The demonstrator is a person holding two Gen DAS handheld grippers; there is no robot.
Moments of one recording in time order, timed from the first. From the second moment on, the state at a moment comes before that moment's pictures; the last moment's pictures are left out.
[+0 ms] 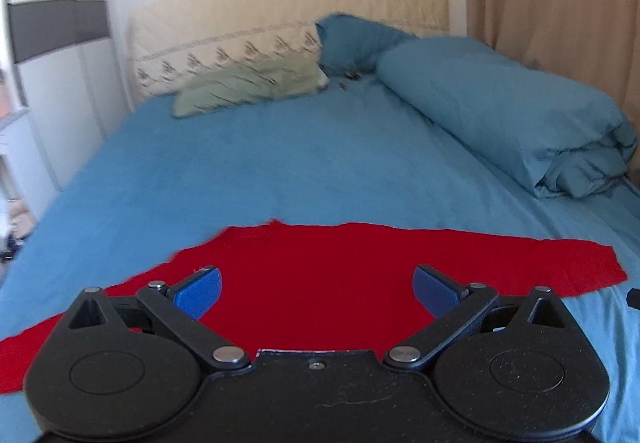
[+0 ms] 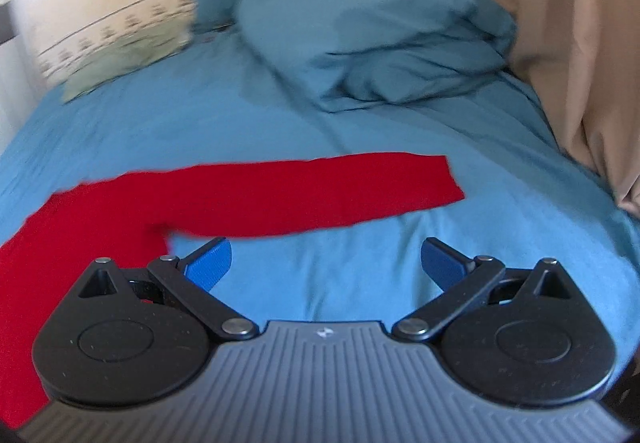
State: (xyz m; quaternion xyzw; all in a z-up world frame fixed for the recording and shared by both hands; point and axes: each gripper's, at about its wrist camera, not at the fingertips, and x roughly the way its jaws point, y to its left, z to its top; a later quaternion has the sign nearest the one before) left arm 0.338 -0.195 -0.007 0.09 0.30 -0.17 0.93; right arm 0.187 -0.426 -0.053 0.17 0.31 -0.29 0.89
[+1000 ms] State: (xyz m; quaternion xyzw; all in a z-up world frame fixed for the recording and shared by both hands) left arm 0.499 -0.342 -0.177 0.13 0.51 -0.18 0.83; right arm 0.293 -0.563 -0.139 0.27 0.31 -0.42 0.81
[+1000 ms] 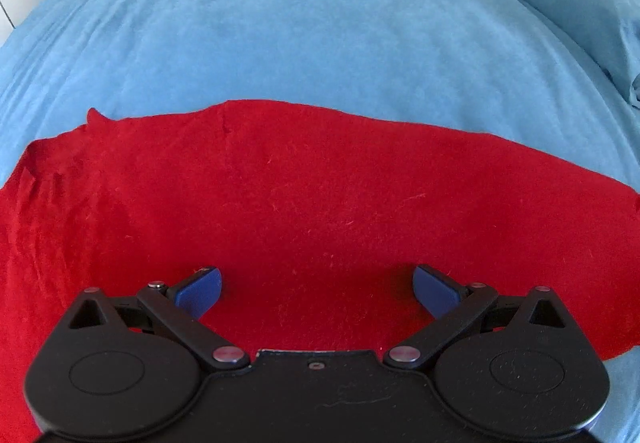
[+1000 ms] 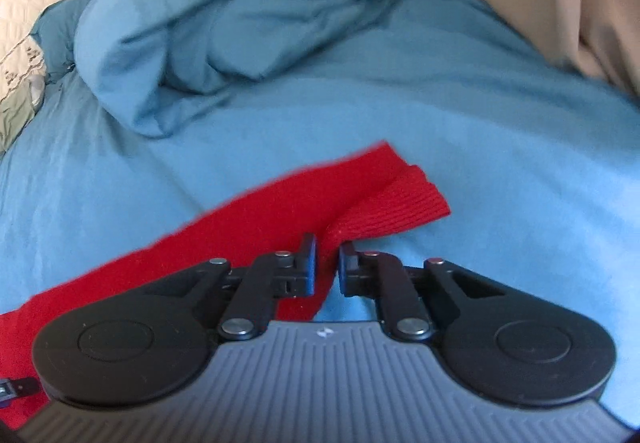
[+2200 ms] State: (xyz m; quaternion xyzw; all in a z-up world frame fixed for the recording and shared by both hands) left arm 0.499 0.016 -0.125 -0.04 0.48 -0.13 0.87; right arm 0.471 -0.110 -0.175 -0.07 0.36 0.13 0.92
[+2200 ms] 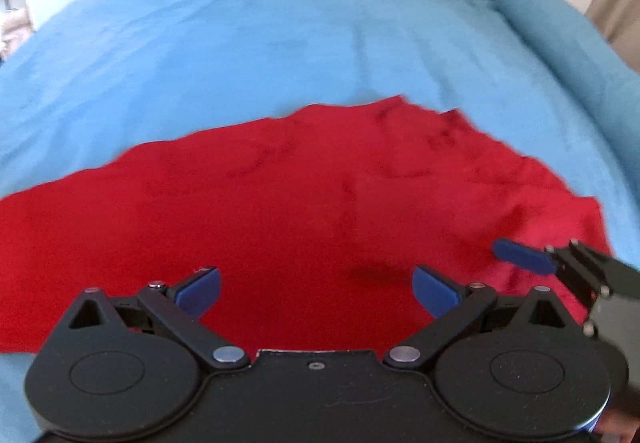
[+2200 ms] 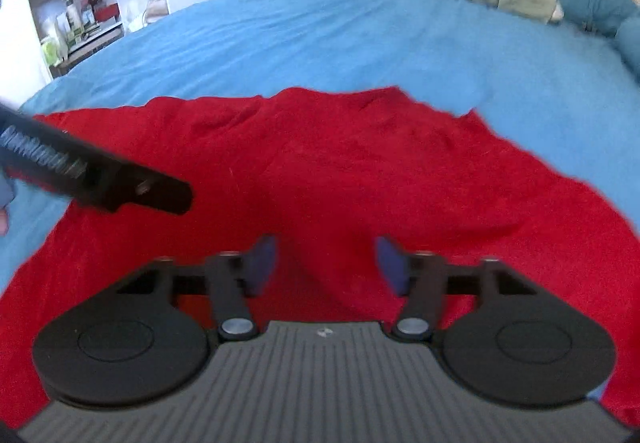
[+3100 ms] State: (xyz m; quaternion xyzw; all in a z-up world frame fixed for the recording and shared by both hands) left arm 0.510 -0.022 -0.098 -0.08 0.37 -0.03 0.93; right arm 0.410 -0.270 -0.188 0.00 0.38 -0.15 0.91
